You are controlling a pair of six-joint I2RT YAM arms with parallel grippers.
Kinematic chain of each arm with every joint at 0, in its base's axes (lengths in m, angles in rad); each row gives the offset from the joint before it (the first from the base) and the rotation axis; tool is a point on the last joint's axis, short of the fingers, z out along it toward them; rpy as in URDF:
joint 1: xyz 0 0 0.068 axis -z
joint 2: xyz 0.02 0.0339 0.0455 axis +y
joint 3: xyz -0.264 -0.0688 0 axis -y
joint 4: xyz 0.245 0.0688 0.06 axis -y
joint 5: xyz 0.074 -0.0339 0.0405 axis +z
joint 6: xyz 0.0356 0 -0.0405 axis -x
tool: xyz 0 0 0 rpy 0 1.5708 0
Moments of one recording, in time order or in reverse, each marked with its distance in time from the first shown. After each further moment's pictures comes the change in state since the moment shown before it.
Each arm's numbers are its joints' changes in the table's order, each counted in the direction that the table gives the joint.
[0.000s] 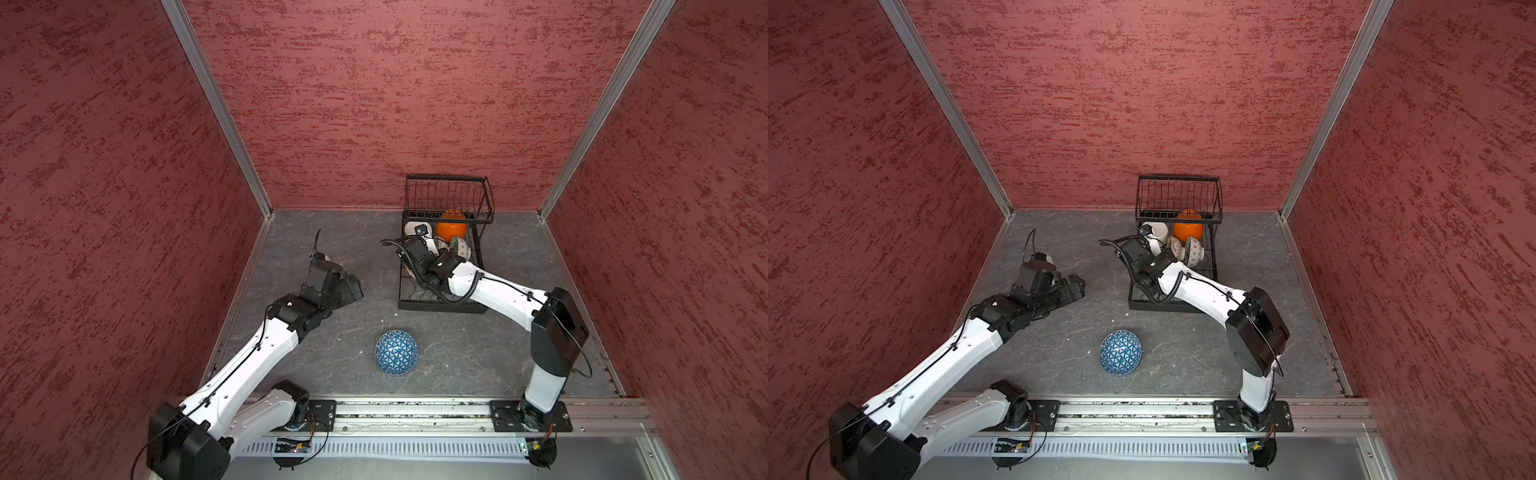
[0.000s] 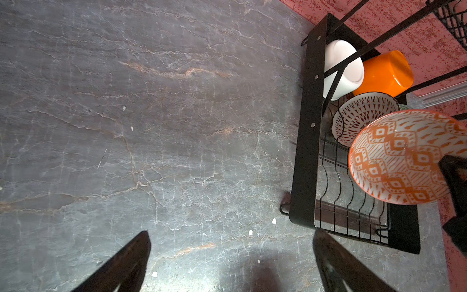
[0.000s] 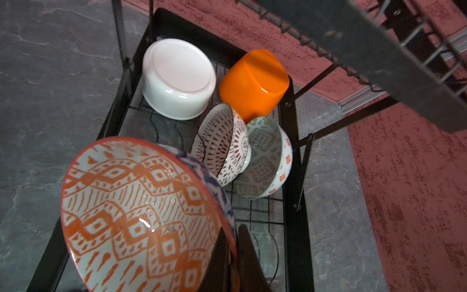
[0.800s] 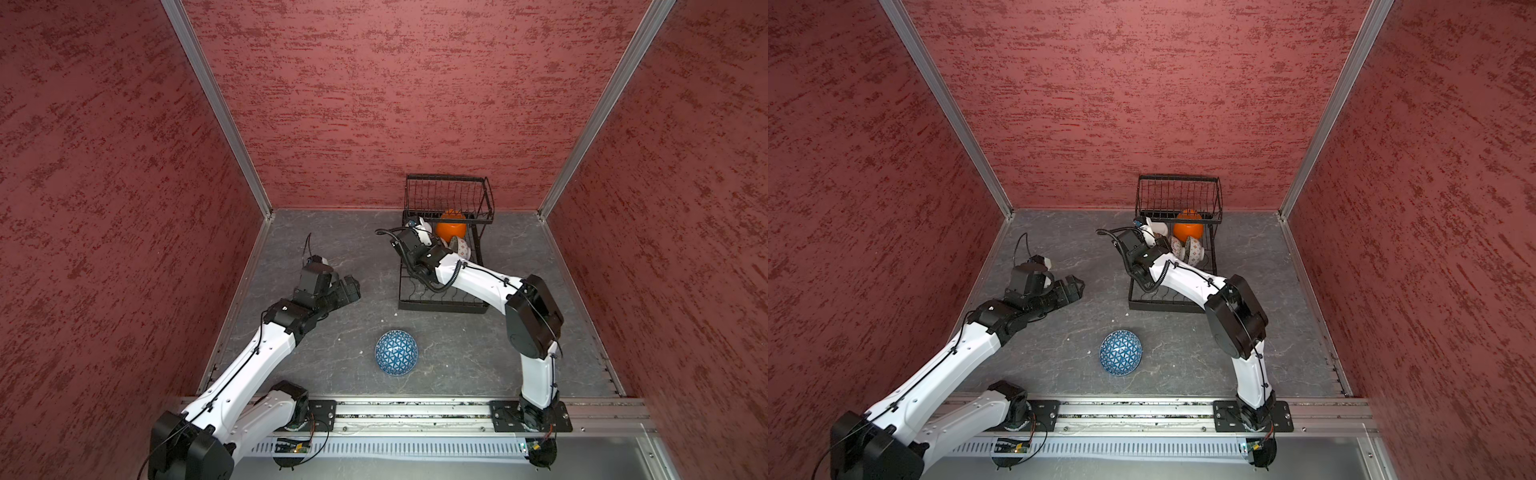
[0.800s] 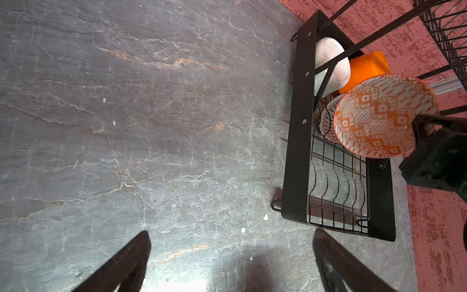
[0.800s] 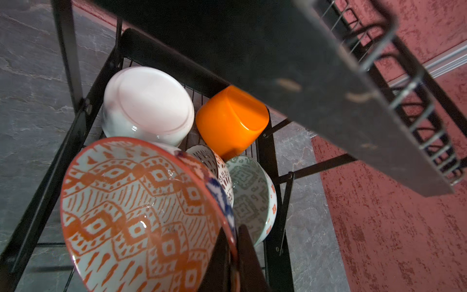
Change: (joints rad) left arm -0.090 -0.030 -0.077 0.083 -0.140 -0.026; right arm 0.040 0.188 0.136 0.119 -0.151 0.172
